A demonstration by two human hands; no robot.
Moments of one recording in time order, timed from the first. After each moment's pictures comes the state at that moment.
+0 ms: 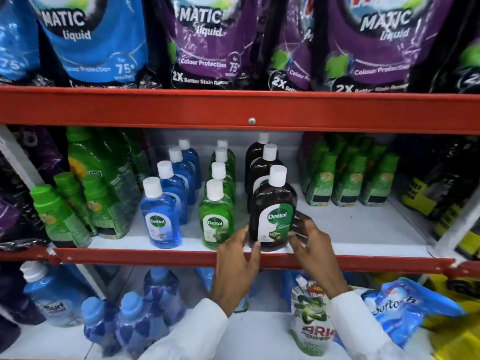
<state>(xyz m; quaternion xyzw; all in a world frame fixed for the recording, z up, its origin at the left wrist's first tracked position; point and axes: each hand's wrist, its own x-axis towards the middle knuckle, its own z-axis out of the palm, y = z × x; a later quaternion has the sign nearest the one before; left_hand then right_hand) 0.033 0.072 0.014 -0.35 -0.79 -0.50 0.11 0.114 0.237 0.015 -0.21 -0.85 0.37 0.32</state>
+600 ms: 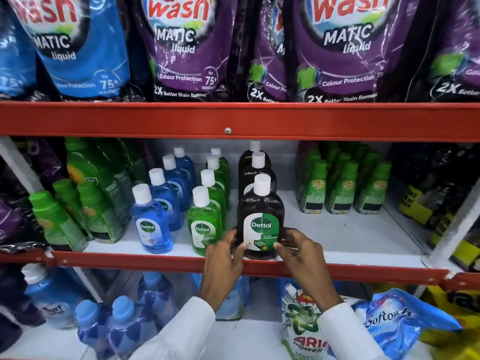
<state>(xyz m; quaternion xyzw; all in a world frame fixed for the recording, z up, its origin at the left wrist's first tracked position) 0.021 0.086 0.010 -0.32 -0.82 -0.47 0.10 0.123 0.244 0.013 -0.19 -0.82 0.45 0.30</state>
